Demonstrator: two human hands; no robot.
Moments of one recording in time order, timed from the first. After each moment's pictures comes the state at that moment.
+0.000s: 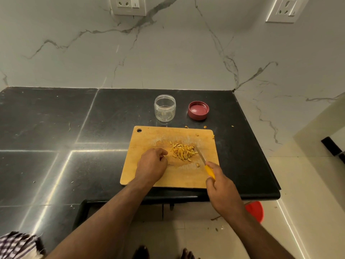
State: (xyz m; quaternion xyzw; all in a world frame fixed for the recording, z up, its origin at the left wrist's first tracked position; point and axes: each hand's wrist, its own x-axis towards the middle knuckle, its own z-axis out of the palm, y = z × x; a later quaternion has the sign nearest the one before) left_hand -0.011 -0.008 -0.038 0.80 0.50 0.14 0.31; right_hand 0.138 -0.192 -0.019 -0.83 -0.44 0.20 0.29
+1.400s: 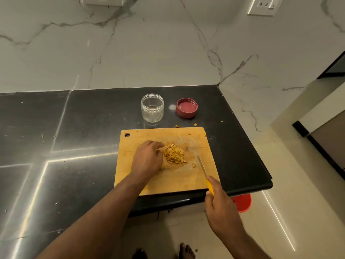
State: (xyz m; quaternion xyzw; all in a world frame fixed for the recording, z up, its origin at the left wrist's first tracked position) left_hand 0.007 0.032 -0.042 0.84 0.43 0.15 0.30; right_hand 0.096 -0.213 -0.032 -0.88 -0.35 0.20 0.27
